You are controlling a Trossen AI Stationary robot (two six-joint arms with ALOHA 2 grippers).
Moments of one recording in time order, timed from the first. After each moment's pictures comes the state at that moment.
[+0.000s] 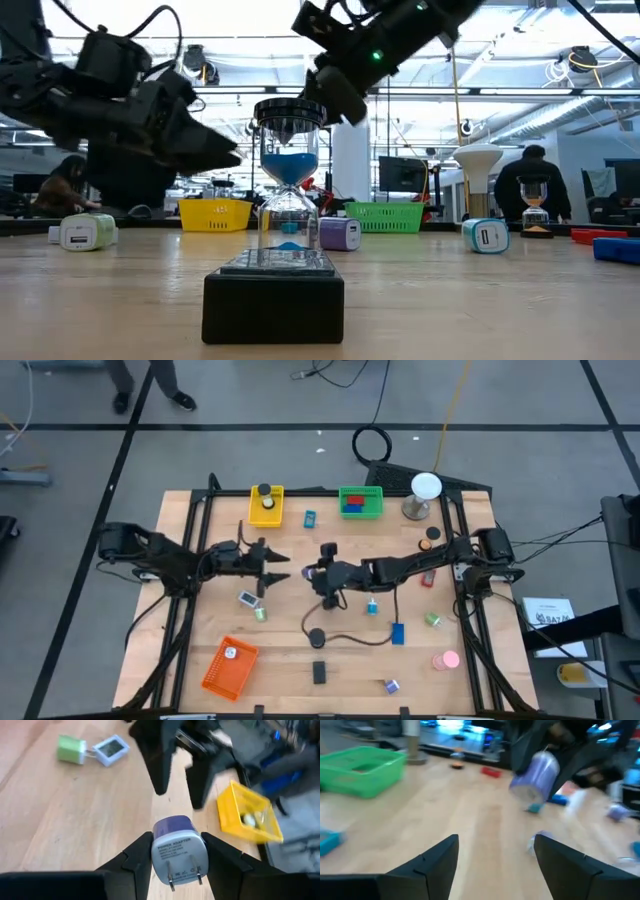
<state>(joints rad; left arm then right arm) 0.19 1.41 0.12 1.12 0.13 -0.12 0.09 1.81 1.21 0.03 0.36 -0.35</state>
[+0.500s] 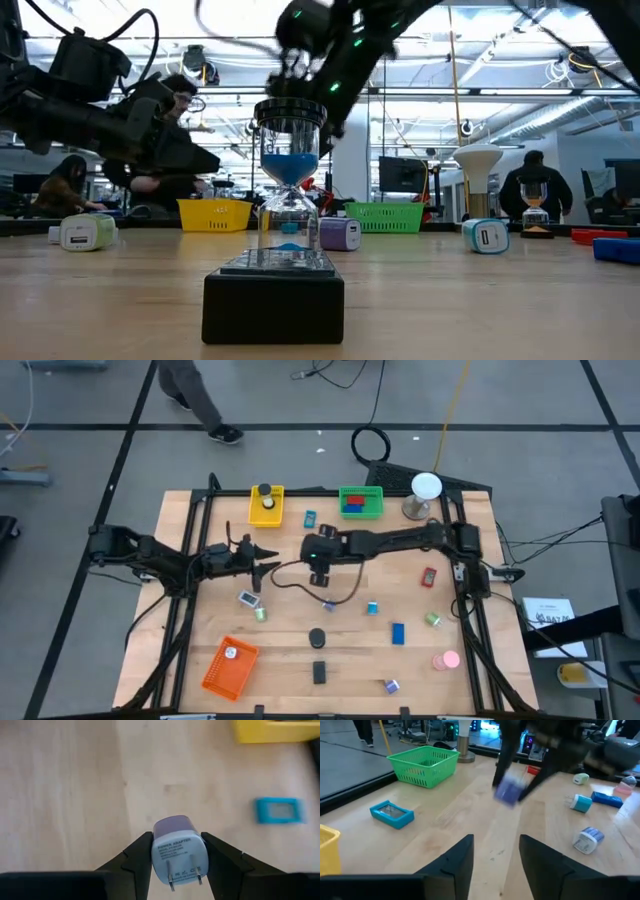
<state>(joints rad) 0.19 1.34 0.03 1.12 -0.06 -0.12 -0.09 2.06 1.60 -0.53 0.20 -0.02</state>
